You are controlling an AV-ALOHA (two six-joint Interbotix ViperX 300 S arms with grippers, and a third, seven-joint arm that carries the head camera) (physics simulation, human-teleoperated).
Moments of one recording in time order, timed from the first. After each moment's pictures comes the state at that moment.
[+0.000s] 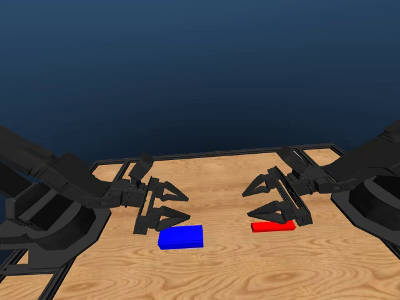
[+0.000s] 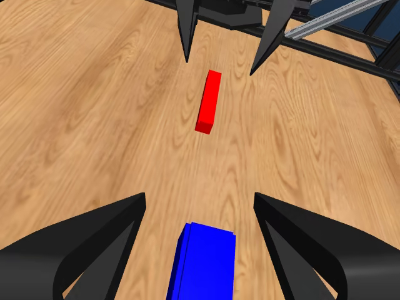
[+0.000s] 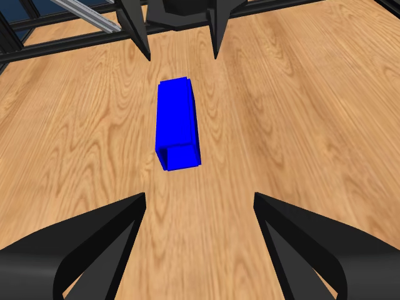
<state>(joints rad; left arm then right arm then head) -0.12 -0.16 1.09 -0.29 -0.52 -0.08 0.08 -0.07 1.02 0.15 -0.54 0.08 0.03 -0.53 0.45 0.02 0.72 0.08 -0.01</state>
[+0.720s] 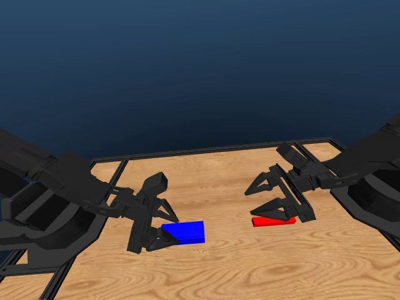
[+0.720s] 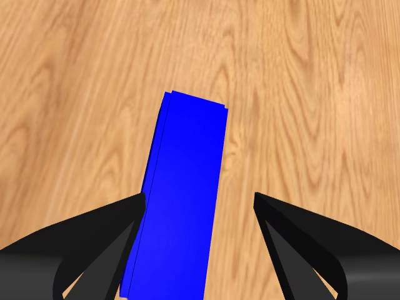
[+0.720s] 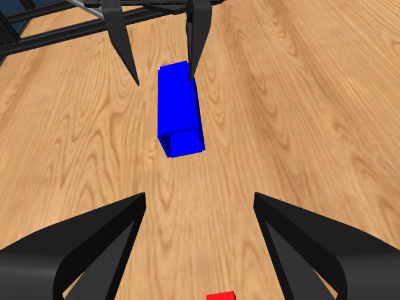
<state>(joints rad) -0.16 -0.12 1.06 -0.16 -0.14 -0.26 0.09 -0.07 1.02 0.17 -0.51 0.11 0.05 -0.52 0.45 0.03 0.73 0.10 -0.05</state>
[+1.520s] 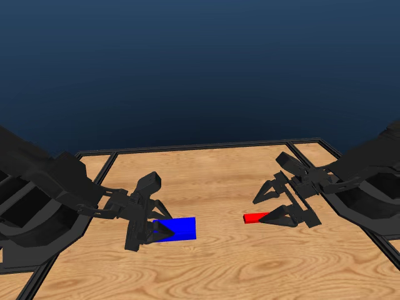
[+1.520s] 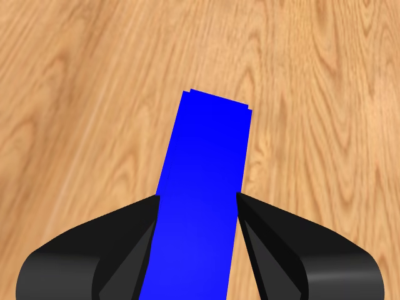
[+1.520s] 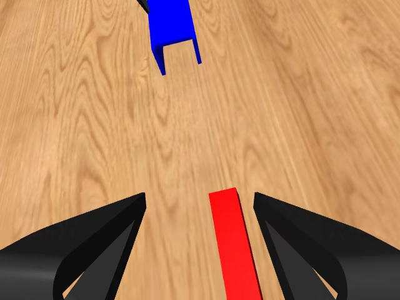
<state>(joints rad) -0.16 0.01 1.09 -0.19 -0.35 -0.27 0.13 -0.10 1.12 0.20 -0.39 0.20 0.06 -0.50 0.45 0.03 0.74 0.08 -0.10</state>
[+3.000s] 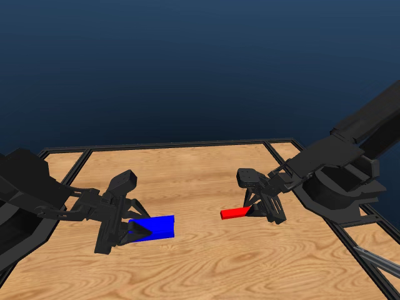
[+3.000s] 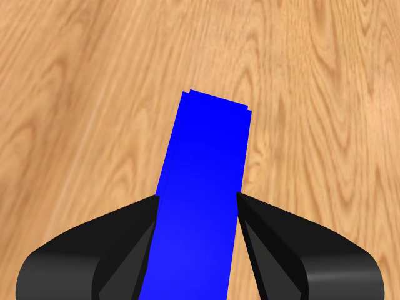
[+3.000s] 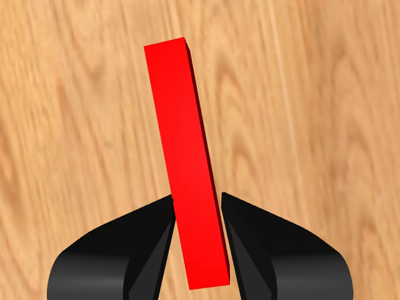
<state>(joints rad) -0.16 0.01 1.08 -0.21 -0.35 -0.24 0.11 -0.05 0.99 -0.18 0.23 0.47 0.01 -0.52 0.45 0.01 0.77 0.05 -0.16</state>
